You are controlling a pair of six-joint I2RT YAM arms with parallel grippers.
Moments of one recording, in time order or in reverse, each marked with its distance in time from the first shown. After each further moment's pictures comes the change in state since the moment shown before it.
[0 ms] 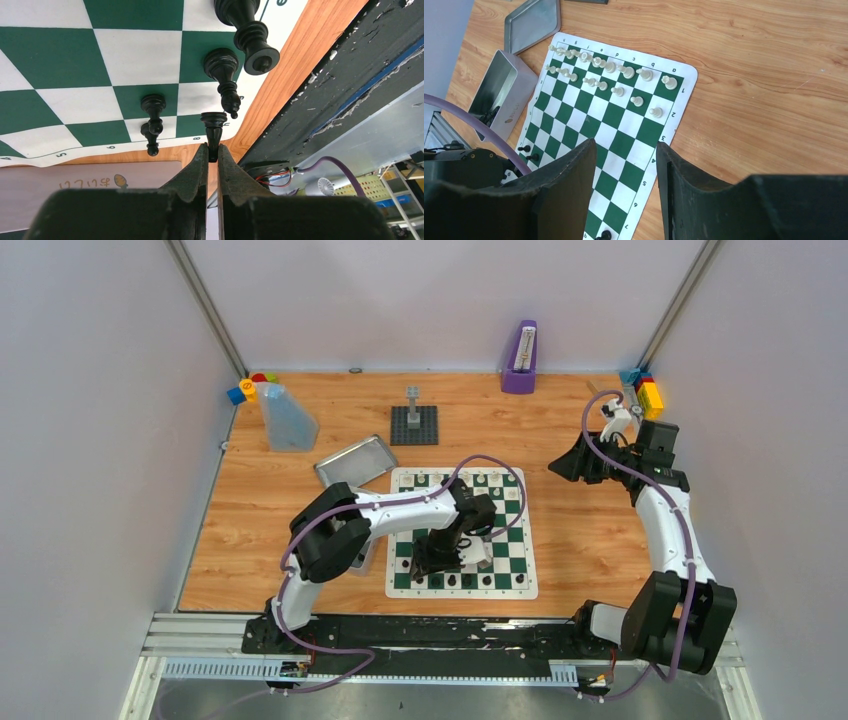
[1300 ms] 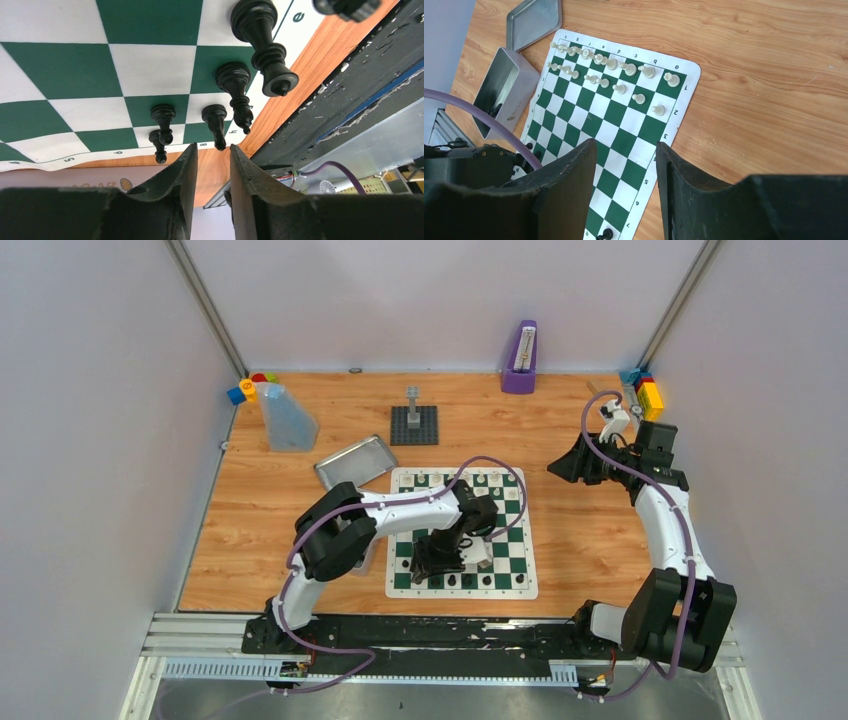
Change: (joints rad) left arm 0.000 0.034 0.011 0.003 -0.023 -0.008; right arm 0.000 0.013 -0.003 -0.006 -0.011 -0.003
